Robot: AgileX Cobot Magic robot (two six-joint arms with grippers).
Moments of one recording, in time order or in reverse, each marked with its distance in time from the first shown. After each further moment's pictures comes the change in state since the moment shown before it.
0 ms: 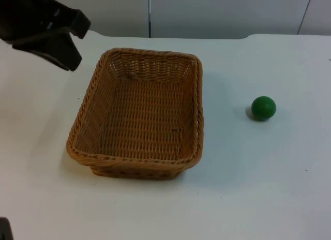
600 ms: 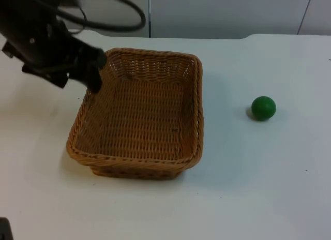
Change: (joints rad) right arm 0.000 0.000 0.000 0.000 0.000 0.000; left arm 0.000 0.270 -0.071 0.059 -0.185 -0.108
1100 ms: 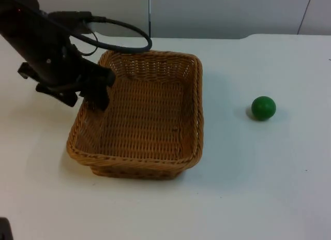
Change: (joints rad) right arm 0.000 0.000 0.000 0.000 0.000 0.000; left arm 0.000 0.138 -0.091 -0.027 0.027 0.000
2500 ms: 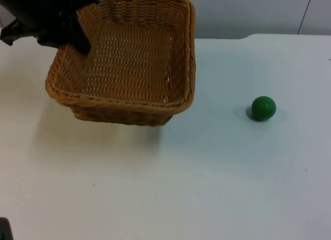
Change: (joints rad) right arm 0.000 0.000 0.000 0.000 0.000 0.000; left arm 0.111 -0.094 -0.131 -0.208 0.179 -0.157
